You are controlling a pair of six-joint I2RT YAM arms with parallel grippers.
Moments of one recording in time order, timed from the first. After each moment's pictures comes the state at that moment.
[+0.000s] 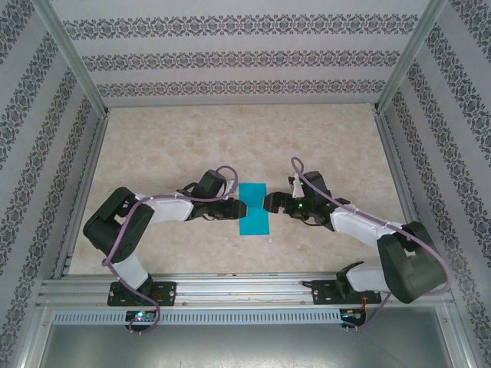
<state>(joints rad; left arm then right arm) -0.60 1.71 0.79 0.01 0.48 -0.64 0.41 1.31 0.53 -0.07 -0.43 0.63</state>
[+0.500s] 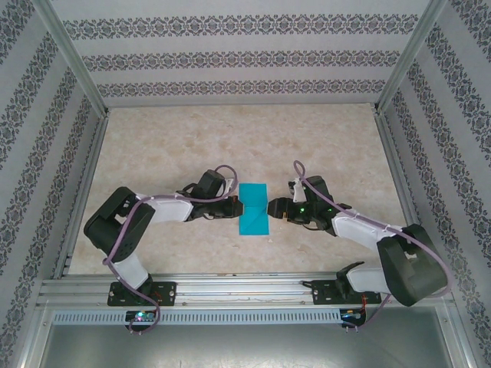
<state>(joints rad) -0.59 1.69 0.75 0.09 0.46 -0.65 0.41 1.31 0.47 0.02 -0.54 0.67</state>
